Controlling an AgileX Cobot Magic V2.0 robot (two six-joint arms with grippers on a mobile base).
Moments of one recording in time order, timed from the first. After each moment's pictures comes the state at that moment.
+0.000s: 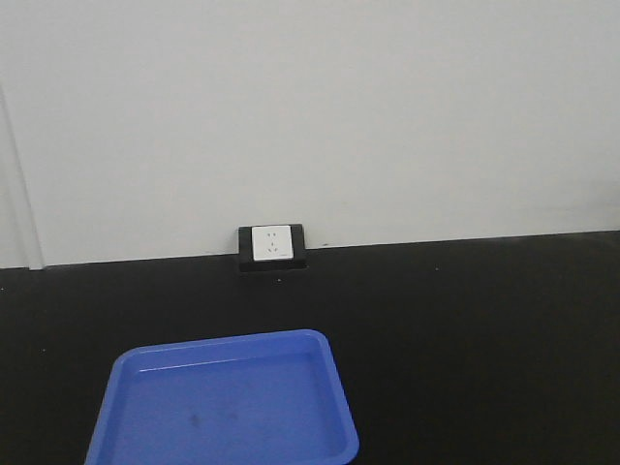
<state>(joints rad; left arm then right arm) -0.01 -0.02 0.03 0.06 0.37 0.02 0.45 0.39 -0.27 -0.79 0.15 0.71</state>
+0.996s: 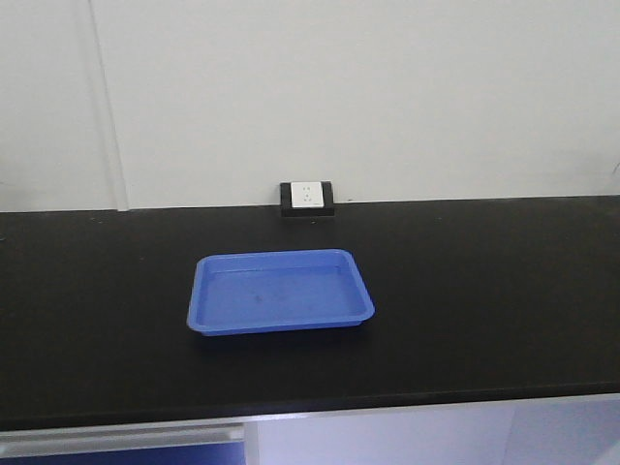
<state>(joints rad) -0.01 -0.02 0.03 0.06 0.37 0.02 0.45 0.39 -0.27 -0.79 0.15 0.71</state>
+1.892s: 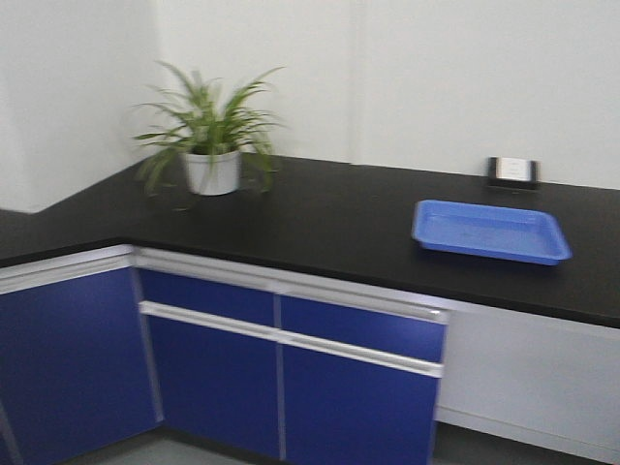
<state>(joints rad) -0.01 -0.02 0.03 0.06 0.37 0.02 0.45 0.39 -0.27 -0.79 0.15 0.71</state>
